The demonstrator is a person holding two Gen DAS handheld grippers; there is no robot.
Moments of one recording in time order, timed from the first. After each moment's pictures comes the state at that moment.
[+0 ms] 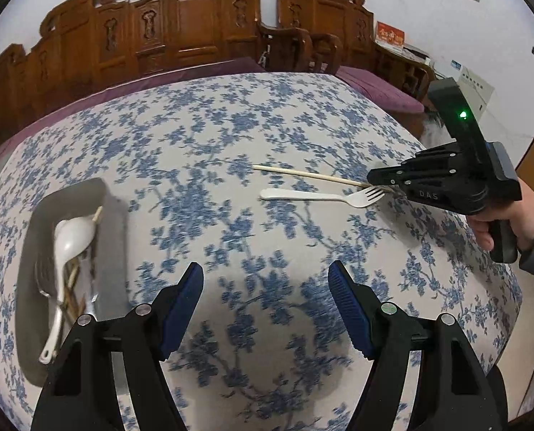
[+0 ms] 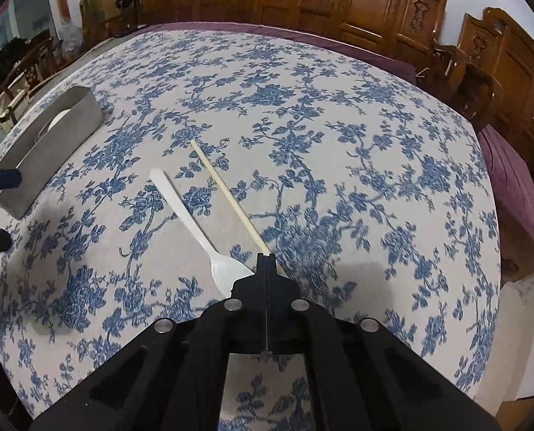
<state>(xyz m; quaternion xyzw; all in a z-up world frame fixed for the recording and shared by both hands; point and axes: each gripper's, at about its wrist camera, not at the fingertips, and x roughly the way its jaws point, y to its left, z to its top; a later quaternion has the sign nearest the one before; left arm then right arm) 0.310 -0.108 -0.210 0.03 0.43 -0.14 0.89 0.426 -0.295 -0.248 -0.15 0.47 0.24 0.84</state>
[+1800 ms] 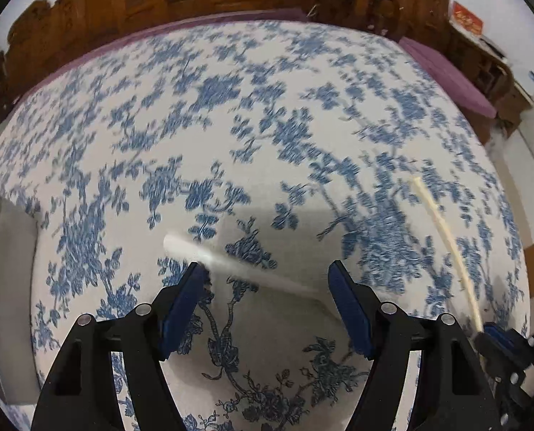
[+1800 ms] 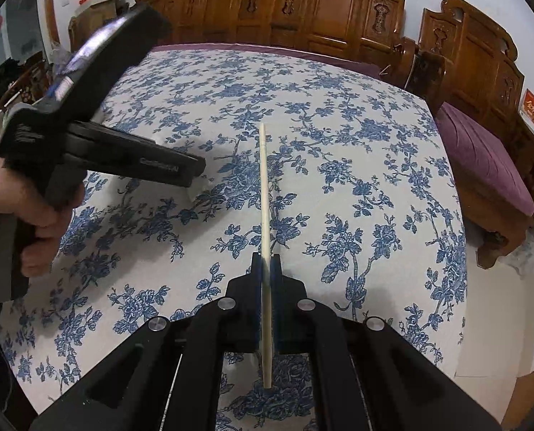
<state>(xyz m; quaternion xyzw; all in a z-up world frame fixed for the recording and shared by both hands) 0.442 -0.213 -0.268 -0.01 0.53 0.00 0.85 0.361 -0.369 -0.244 -0.12 0.43 0.21 0.87</state>
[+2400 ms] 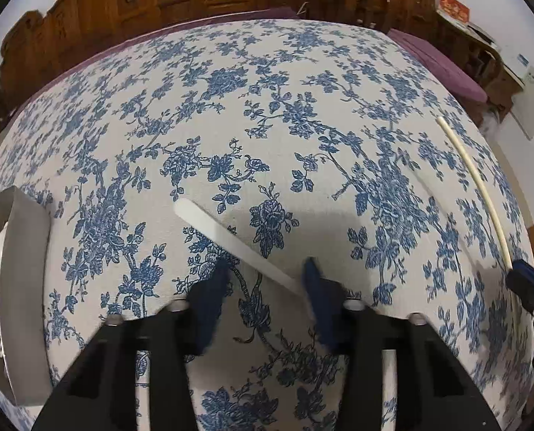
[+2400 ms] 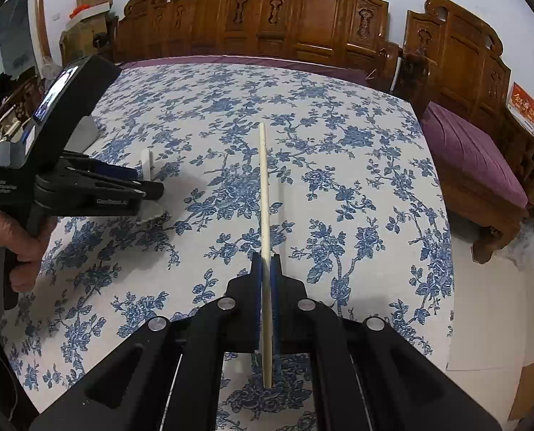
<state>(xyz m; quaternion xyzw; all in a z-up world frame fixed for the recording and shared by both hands) 0.412 -0.200 -0.265 0.02 0.52 -0.03 0.85 0.356 -0.378 -0.233 -0.10 0.42 0.19 0.88</state>
